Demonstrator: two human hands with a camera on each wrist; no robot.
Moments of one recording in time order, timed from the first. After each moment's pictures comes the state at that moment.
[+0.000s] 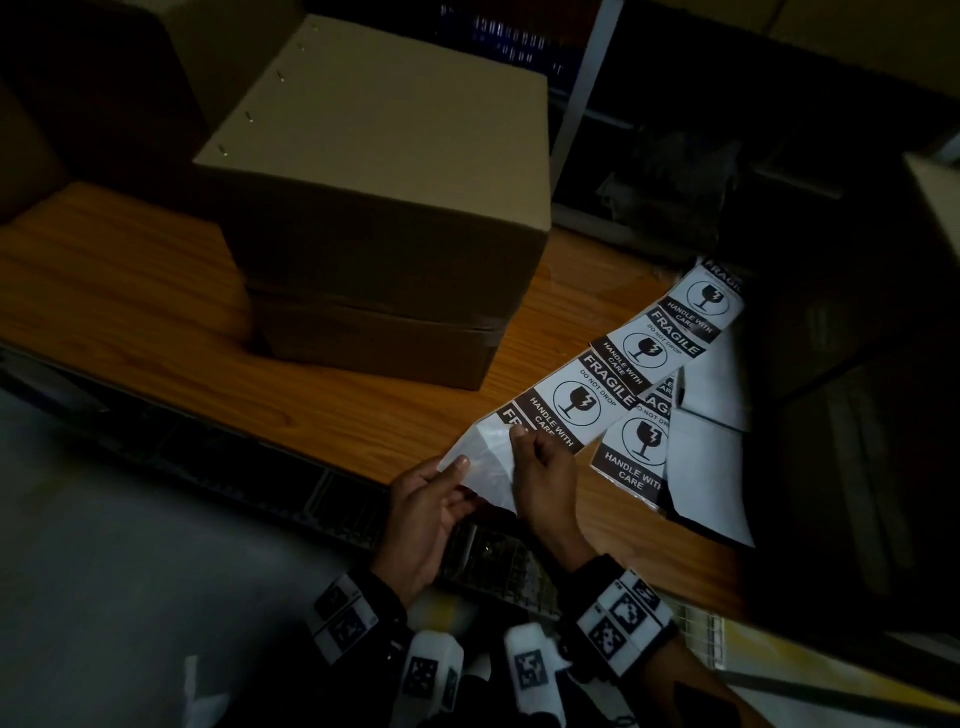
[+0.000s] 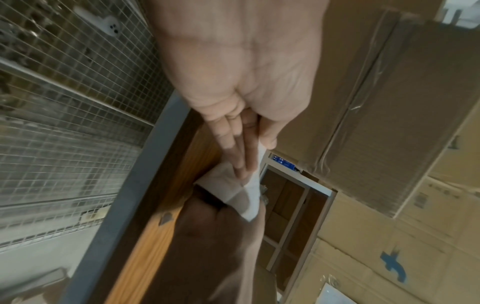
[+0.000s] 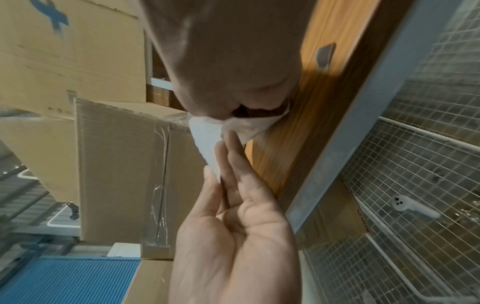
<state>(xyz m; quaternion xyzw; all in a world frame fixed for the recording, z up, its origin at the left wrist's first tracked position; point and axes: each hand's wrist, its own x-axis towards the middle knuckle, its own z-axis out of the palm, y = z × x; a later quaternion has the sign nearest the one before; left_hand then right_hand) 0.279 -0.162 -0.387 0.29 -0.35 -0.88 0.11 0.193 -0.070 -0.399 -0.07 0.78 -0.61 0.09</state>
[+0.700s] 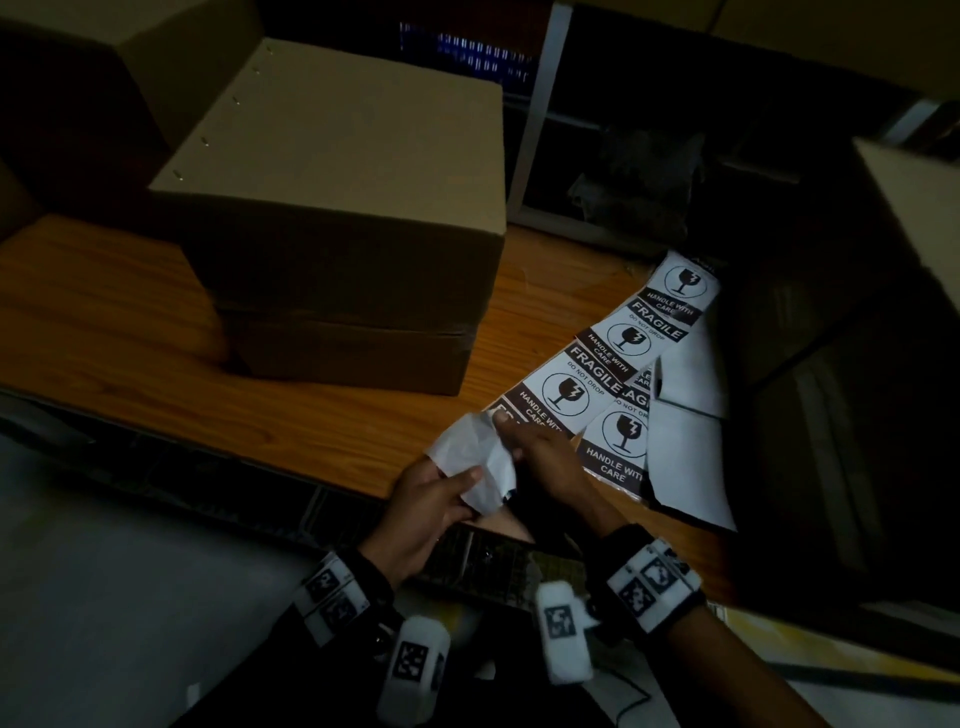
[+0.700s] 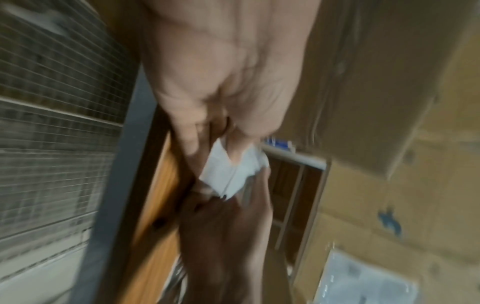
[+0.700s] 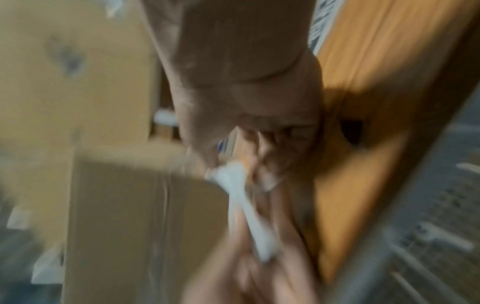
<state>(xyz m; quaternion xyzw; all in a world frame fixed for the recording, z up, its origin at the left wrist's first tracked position) 0.261 -0.163 -0.385 0.26 -0.47 -0.84 -0.02 0.166 -0.047 -0.374 0.02 0.68 -0.66 0.32</state>
